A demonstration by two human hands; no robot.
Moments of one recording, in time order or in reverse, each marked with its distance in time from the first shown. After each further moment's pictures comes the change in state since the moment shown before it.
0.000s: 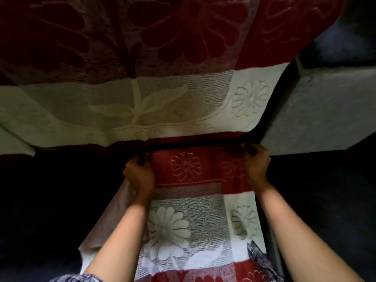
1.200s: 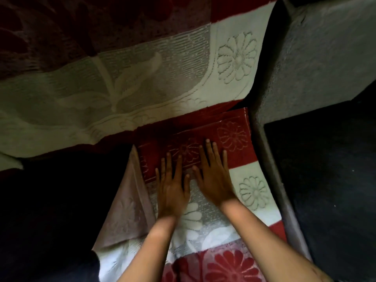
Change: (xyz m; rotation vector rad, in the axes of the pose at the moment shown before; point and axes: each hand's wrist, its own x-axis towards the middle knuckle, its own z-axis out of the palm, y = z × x) left_hand -0.065 -0.084 0.029 0.568 -0.403 0.855; right_hand -0.110 0.056 0.072 -0.703 -0.240 -0.522
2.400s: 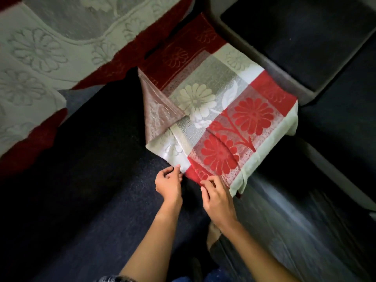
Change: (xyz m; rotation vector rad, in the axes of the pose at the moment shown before) left_hand -0.238 -0.184 -0.085 -0.905 -0.247 -0.734; right_hand -0.349 -0.274 0.095 0.261 0.352 0.472
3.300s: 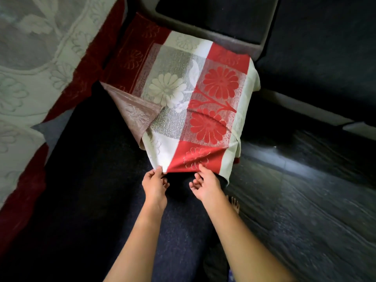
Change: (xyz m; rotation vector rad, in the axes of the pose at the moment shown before) left_hand 0.035 0.018 -0.078 0.108 -0.400 -0.024; right_hand 0.010 -0.097 0.026 1.711 0.498 1.740
